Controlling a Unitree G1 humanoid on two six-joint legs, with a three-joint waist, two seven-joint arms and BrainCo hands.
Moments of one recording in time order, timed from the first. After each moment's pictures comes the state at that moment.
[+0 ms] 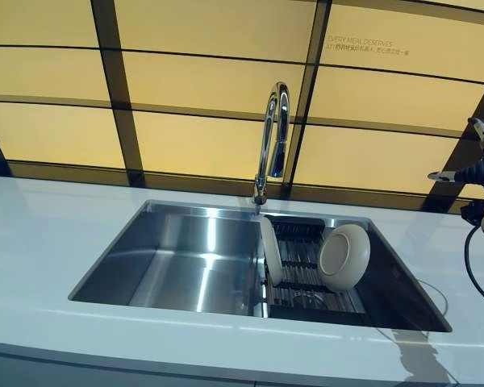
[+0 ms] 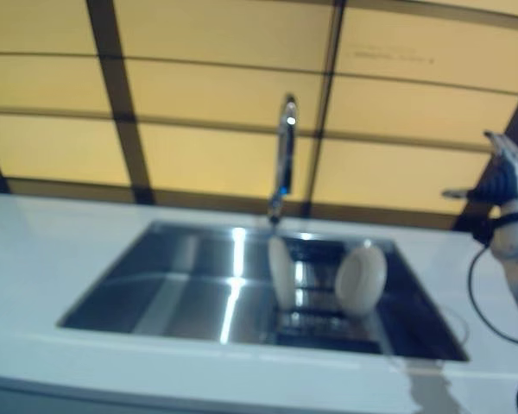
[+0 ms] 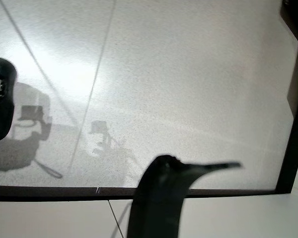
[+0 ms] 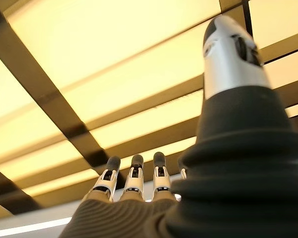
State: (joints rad) left arm 0.02 0.33 -0.20 1.19 -0.11 0.19 -0.07; right arm -0.75 -1.16 0.18 0.50 -0.12 0.01 -0.31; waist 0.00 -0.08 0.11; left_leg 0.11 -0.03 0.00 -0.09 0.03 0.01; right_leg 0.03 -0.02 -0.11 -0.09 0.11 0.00
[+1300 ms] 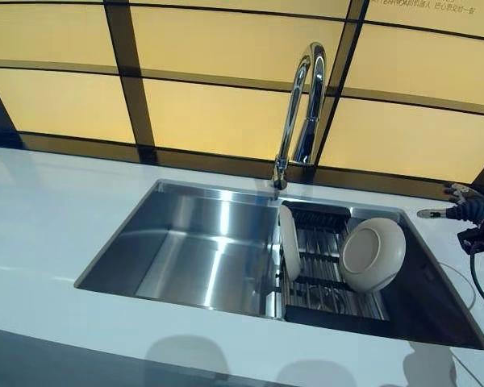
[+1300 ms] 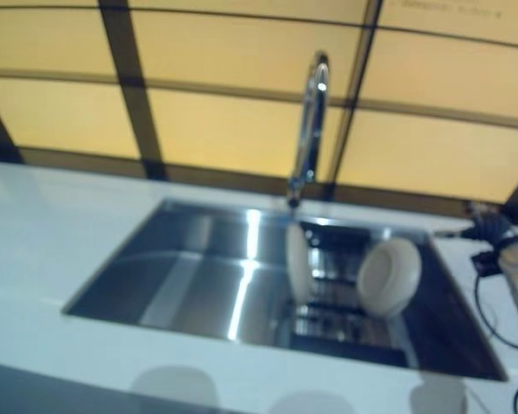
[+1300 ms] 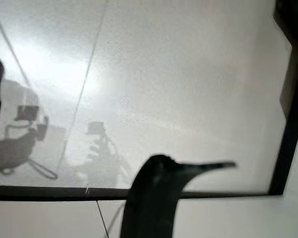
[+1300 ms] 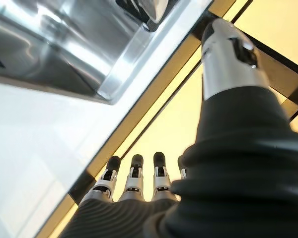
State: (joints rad) left arm 0.02 0.37 -0.24 1.16 -0.09 0.14 -0.10; right arm -0.74 -1.11 0.19 0.69 0.39 0.22 0.13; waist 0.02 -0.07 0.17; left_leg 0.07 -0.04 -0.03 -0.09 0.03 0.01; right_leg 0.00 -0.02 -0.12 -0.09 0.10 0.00
